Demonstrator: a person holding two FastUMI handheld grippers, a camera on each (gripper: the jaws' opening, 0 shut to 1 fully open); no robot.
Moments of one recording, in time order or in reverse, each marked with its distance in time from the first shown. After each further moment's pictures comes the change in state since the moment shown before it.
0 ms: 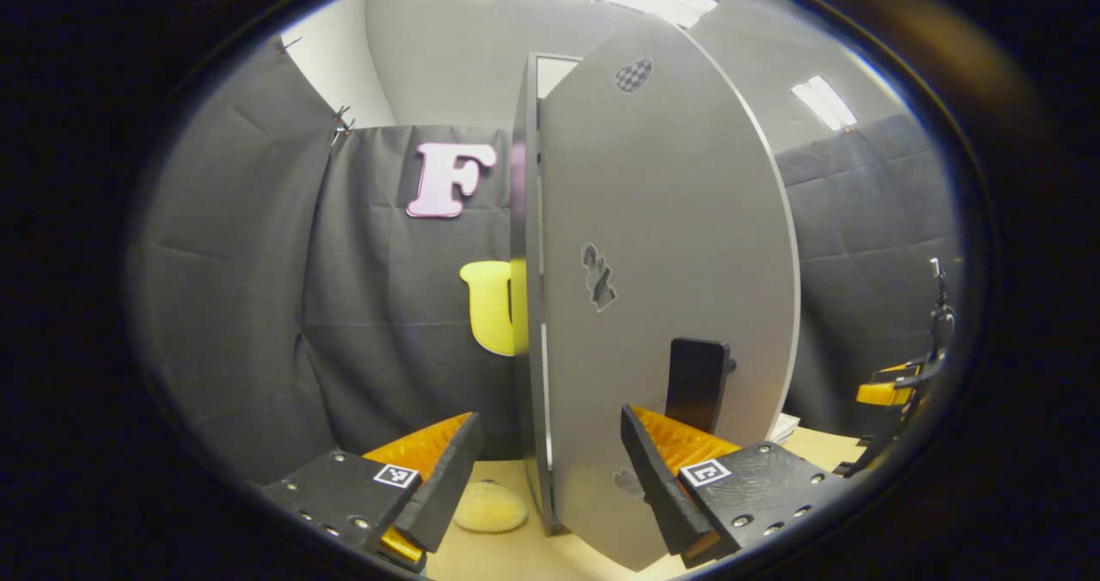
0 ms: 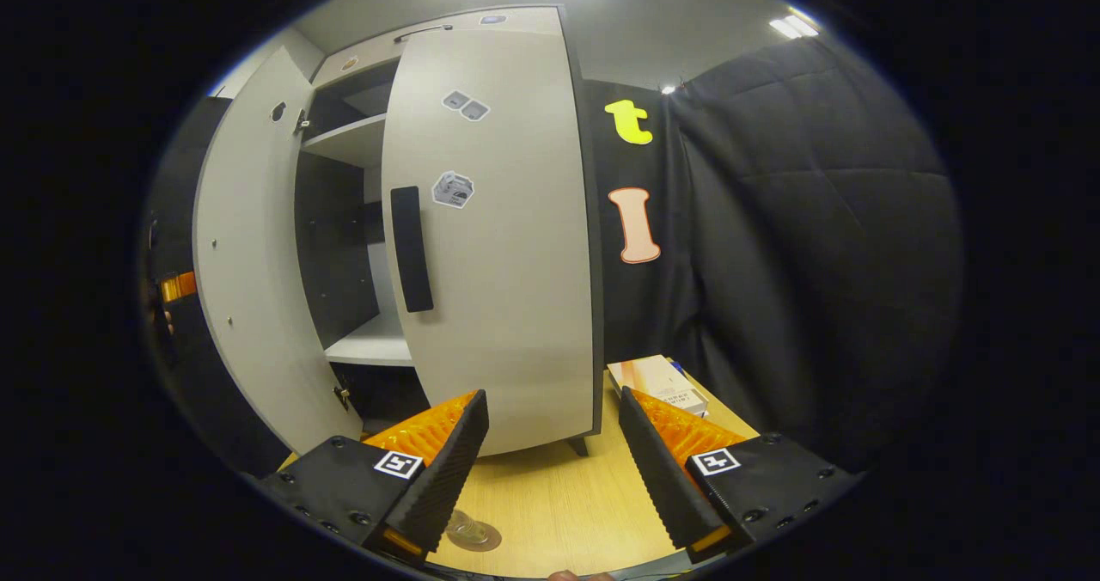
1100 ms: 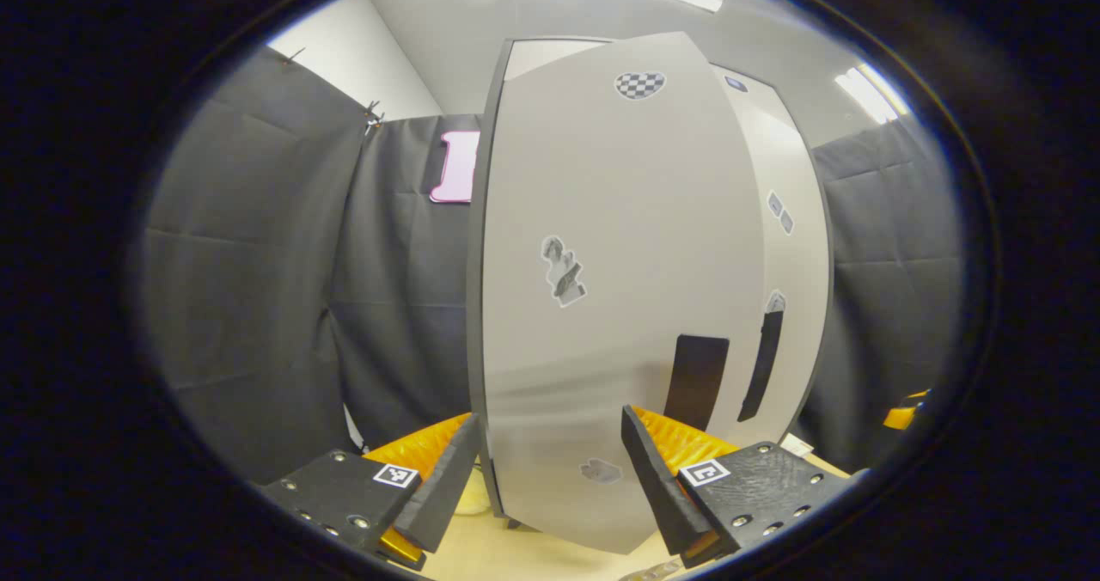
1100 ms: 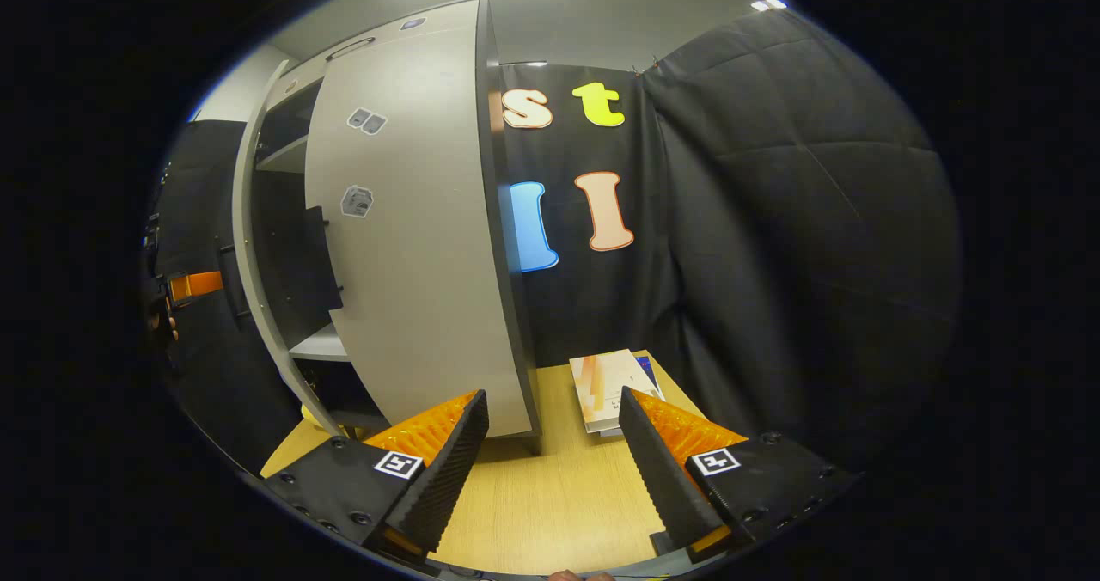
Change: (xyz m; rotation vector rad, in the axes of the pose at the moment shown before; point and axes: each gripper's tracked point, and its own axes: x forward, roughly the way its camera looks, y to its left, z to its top) left arm 0.026 -0.101 0.006 -0.038 0.033 0.234; right arm 0.024 -0.132 0.013 0.032 0.046 0.029
